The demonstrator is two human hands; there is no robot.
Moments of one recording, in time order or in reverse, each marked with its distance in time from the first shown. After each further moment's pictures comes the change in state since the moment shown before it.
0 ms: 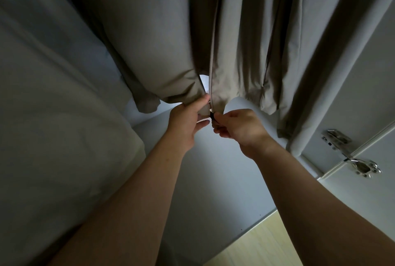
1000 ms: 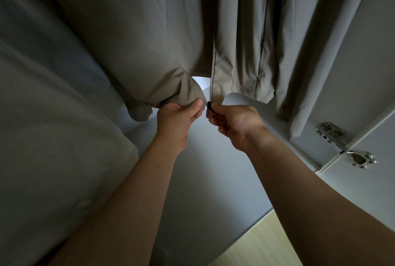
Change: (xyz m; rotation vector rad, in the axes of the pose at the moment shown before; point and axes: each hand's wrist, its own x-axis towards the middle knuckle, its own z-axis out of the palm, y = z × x) left_hand 0.007 -0.008 -0.003 0.005 0.033 0.240; right_hand 0.001 -0.016 0.002 0.352 0.022 0.174
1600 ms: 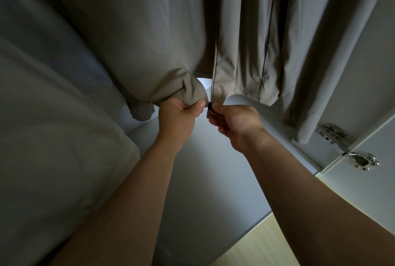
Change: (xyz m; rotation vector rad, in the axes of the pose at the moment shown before) left_hand 0.004 0.003 -0.007 0.462 0.036 0.236; right_hand 0.003 0.003 0.006 -0.004 0.052 -0.028
